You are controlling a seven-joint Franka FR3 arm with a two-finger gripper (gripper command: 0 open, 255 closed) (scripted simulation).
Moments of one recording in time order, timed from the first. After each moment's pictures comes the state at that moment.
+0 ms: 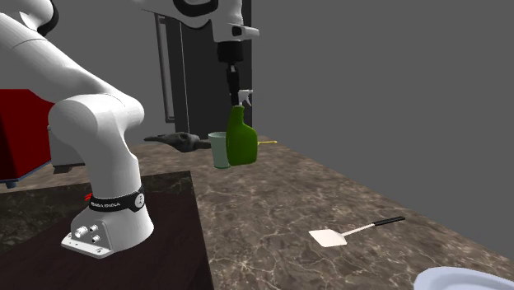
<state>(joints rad) 0.20 -0.82 0.29 -2.53 0.26 1.81 0.07</state>
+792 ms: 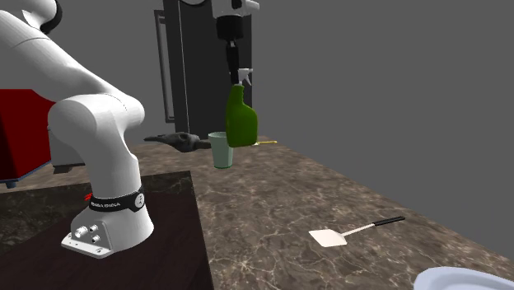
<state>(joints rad) 0.18 -0.79 0.26 -2.35 0.23 1.66 0.08</state>
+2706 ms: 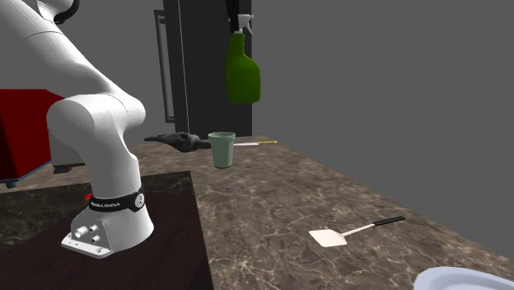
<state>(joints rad) 0.15 -0.64 0.20 -1.89 0.18 1.34 0.08</state>
